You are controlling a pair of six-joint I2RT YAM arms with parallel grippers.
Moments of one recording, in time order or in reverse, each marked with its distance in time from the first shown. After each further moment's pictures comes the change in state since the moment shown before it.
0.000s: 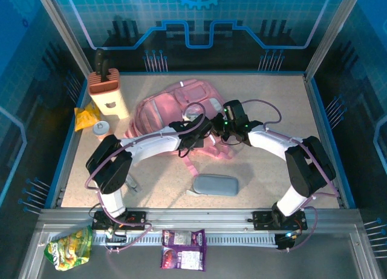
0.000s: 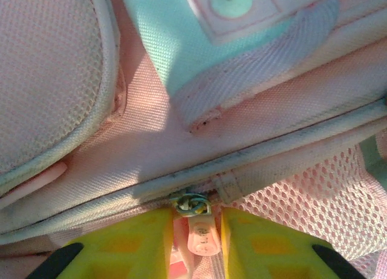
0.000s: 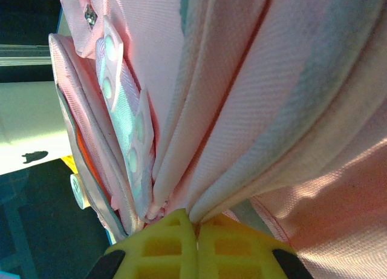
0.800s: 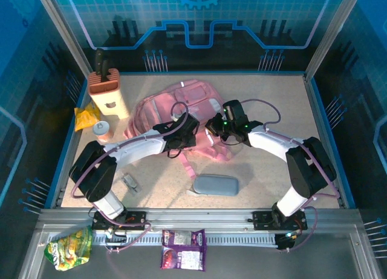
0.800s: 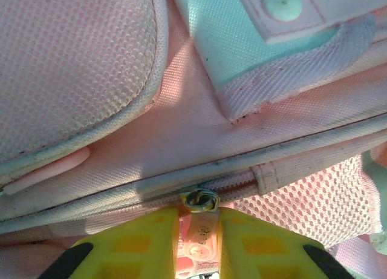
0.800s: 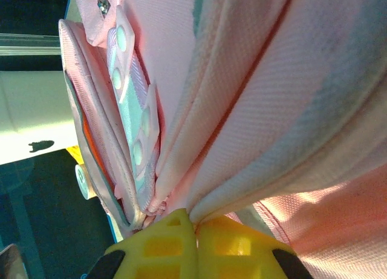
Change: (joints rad) left arm 0.103 -0.161 -0.188 0.146 0.184 -0.027; right arm 0.008 -0.011 0.000 0.003 -0.016 -0.009
